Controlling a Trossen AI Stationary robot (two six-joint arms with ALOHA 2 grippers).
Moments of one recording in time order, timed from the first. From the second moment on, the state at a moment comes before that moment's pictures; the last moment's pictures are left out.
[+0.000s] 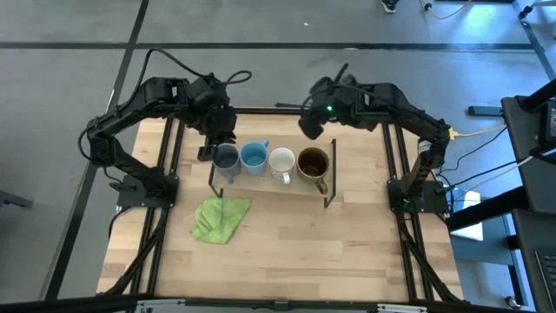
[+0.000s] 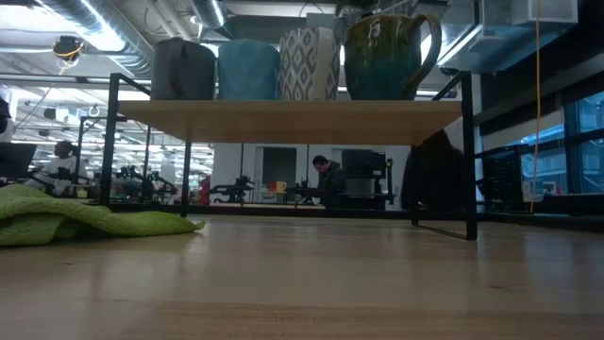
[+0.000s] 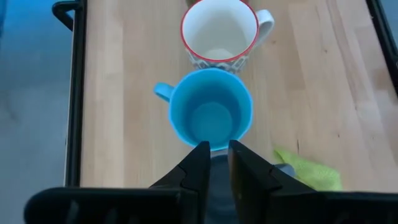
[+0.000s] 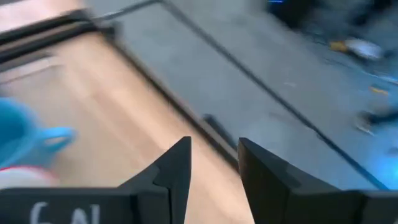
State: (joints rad) left arm 0.30 1.43 1.88 -1.44 0.15 0.35; right arm -0.11 1.80 2.36 -1.42 0.62 0.34
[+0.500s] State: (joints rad) left arm 0.32 1.43 1.88 -1.43 0.14 0.35; right arm -0.02 1.53 2.12 -1.57 0.43 0.80
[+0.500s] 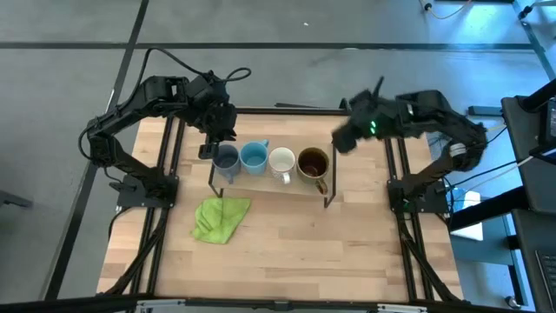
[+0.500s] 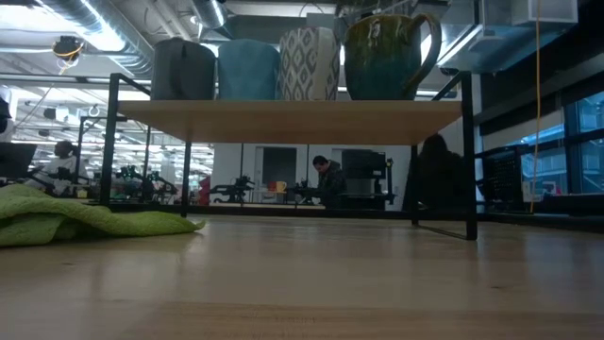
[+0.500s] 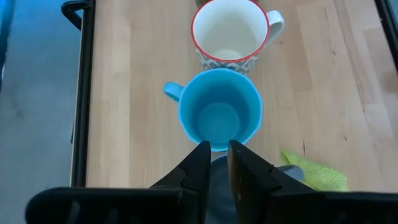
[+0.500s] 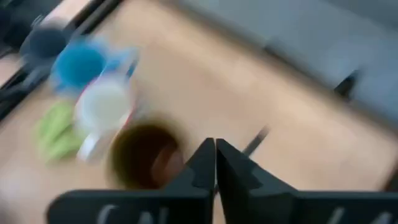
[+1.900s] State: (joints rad) left arm 0.32 1.43 1.88 -1.43 0.28 0.37; right arm 0.30 1.29 1.30 -1.04 0.28 1.41
